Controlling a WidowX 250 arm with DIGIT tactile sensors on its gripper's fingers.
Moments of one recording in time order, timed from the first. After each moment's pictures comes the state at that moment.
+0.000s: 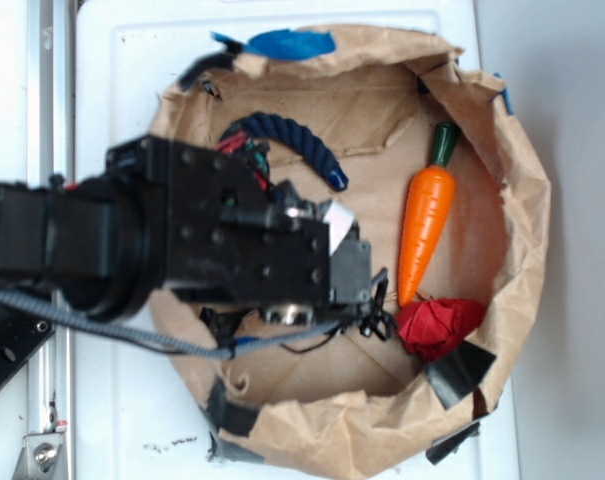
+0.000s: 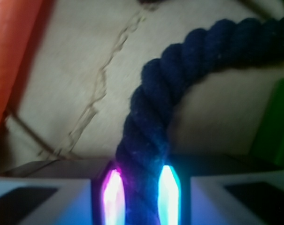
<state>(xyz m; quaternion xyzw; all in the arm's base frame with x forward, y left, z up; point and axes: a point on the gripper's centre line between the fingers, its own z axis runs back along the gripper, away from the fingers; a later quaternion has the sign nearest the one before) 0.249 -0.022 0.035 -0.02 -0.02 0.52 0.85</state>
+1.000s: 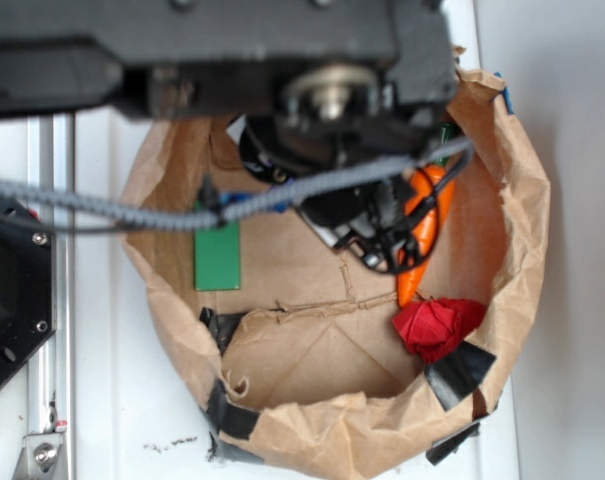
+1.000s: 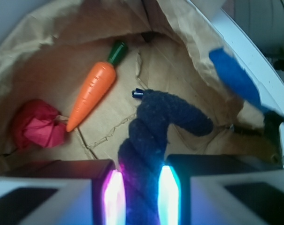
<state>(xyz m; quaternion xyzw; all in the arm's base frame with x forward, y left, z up) 0.253 0.028 0.171 0.00 -0.03 0.32 0.95</state>
